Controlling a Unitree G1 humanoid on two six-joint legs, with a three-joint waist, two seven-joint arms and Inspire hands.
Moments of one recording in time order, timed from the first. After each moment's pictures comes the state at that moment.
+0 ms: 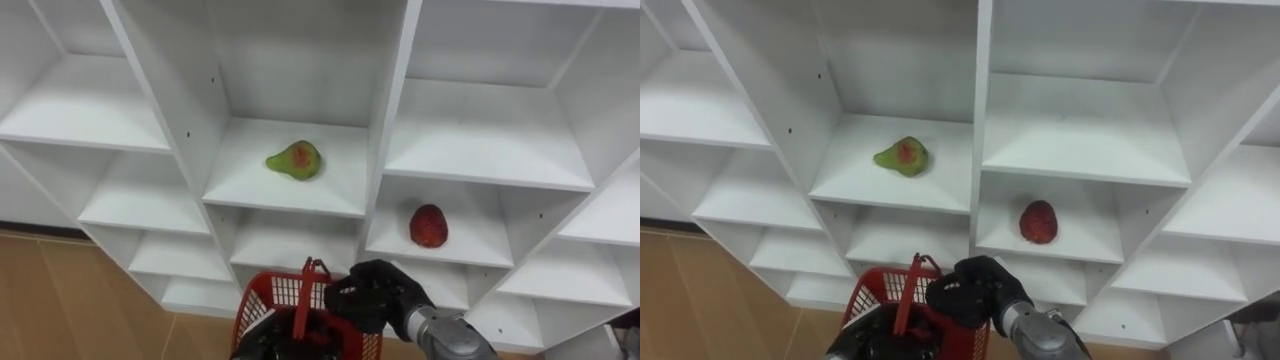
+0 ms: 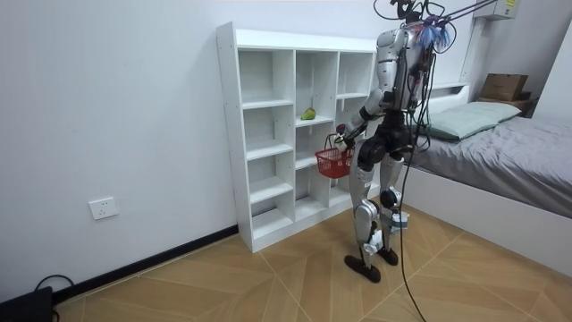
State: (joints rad) left arm 0.15 0.16 -0.34 0.57 -0.31 0.04 -0.29; right arm -0.06 -0.18 0.42 0.62 0.27 0.07 0.10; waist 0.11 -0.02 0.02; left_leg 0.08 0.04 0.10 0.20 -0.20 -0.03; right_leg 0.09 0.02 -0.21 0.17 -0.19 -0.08
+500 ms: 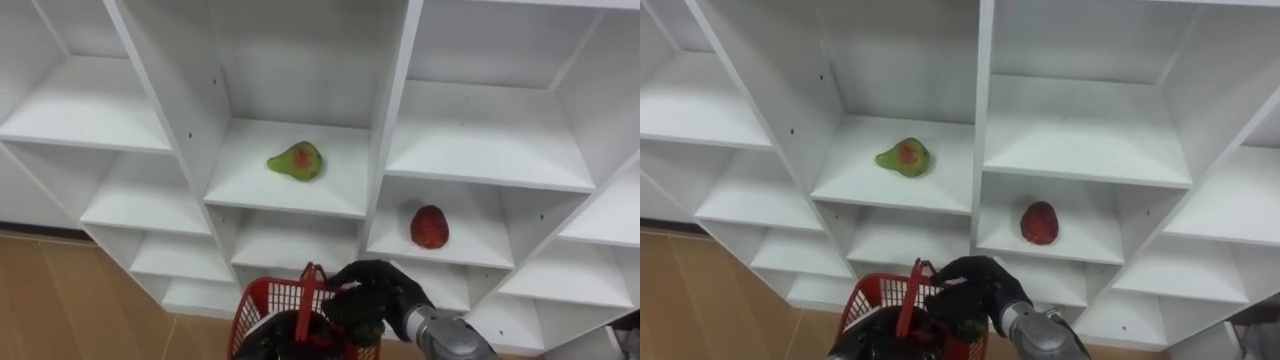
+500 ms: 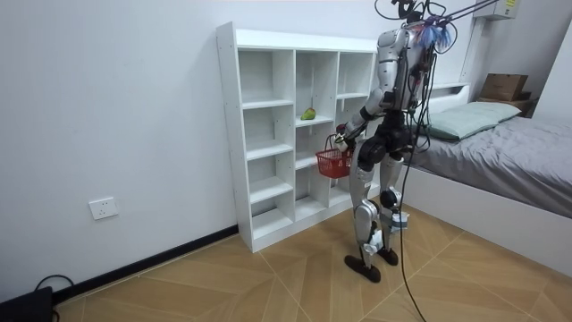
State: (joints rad) left arm 0.15 0.16 -0.36 0.57 -0.31 0.05 -0.29; right arm -0.06 -0.18 0.42 0.62 0.27 0.06 0.11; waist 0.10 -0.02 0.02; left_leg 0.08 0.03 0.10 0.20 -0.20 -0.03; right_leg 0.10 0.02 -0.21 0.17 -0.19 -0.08
